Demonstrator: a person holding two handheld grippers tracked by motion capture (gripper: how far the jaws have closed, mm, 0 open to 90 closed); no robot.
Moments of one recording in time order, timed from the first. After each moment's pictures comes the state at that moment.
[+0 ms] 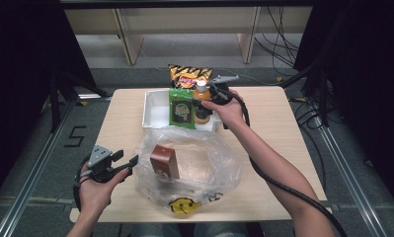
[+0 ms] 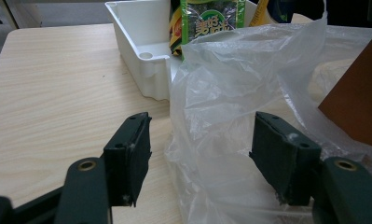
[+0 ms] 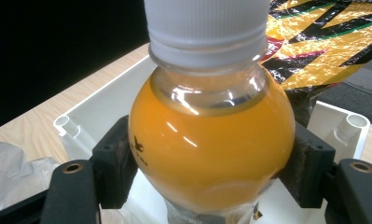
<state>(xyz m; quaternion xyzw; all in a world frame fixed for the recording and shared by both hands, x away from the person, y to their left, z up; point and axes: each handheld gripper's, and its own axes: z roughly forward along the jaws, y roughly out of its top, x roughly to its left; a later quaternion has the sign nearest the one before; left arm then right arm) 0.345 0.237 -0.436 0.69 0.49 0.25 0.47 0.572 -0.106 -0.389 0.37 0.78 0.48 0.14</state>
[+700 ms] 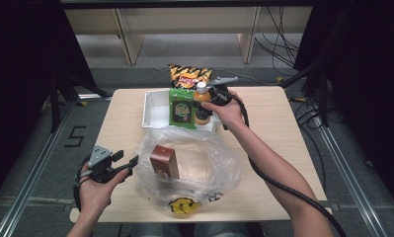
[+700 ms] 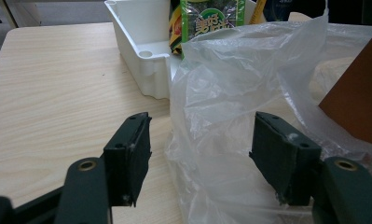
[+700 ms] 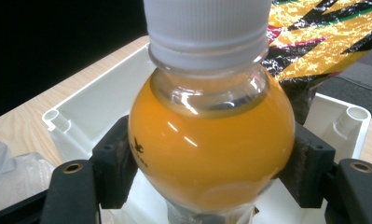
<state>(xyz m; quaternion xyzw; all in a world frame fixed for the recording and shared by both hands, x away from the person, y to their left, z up) 0.346 0.237 -0.437 0.69 0.49 0.25 0.48 0.576 -0.104 -0.397 0.38 0.78 0.47 0.14</state>
